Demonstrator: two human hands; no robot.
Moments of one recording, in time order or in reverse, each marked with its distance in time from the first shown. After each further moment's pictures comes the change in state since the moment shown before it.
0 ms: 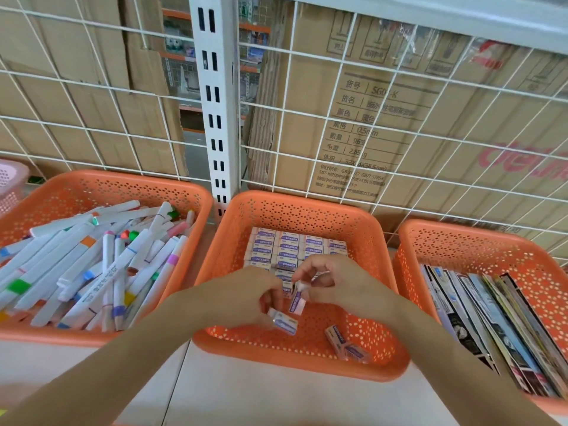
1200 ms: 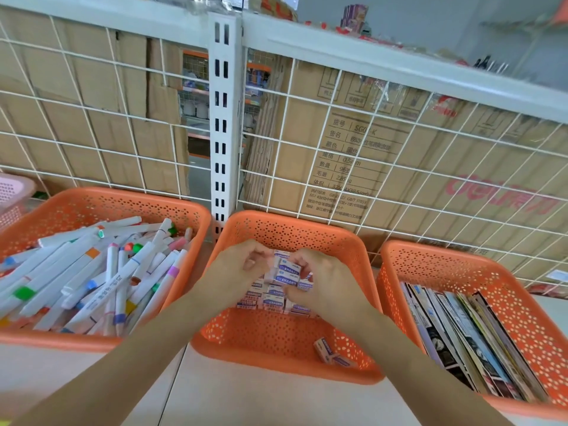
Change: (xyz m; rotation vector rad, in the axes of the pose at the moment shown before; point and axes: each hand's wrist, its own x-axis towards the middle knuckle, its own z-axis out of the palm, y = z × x) left_hand -0.006 0.008 -0.009 -0.435 0.605 -0.017; right_hand 0.003 -0.022 0.016 -0.655 0.424 -0.133
